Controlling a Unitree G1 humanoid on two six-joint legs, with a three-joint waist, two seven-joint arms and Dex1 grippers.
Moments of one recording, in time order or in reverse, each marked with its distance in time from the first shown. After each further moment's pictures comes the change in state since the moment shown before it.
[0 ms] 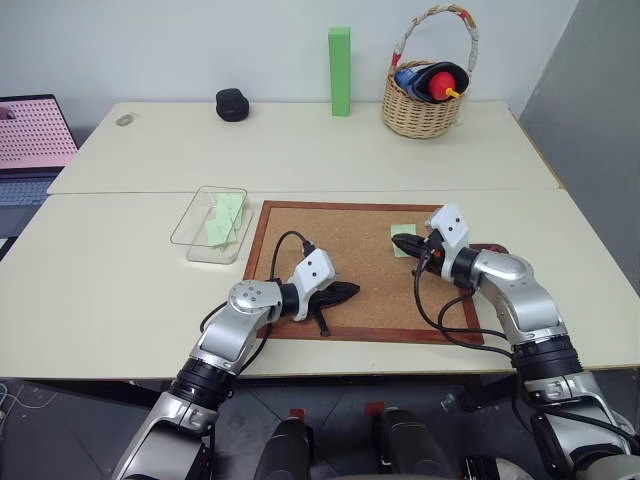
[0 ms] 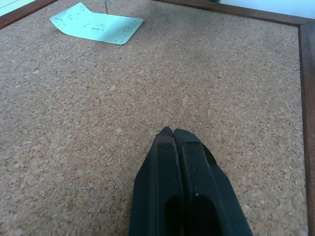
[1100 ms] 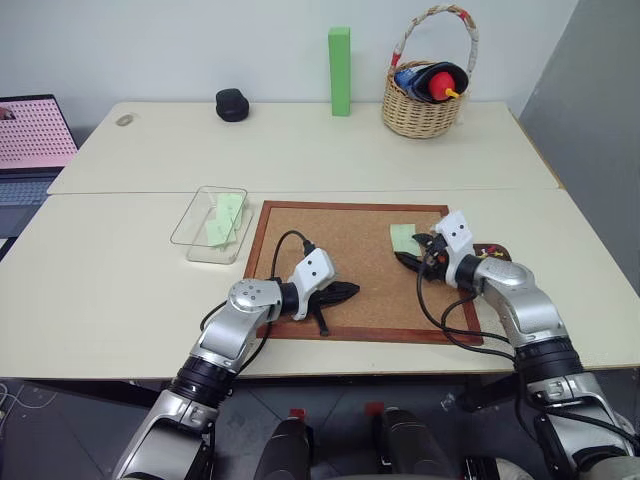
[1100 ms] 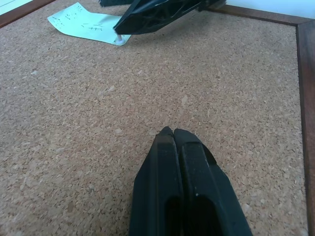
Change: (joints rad) left arm -0.009 0.000 0.001 0.015 0.000 -0.007 -0.013; right arm 0.003 0.011 0.013 0.131 -0.022 -0.024 -0.066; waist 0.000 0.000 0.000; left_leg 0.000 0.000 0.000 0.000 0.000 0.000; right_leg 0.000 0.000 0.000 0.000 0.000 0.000
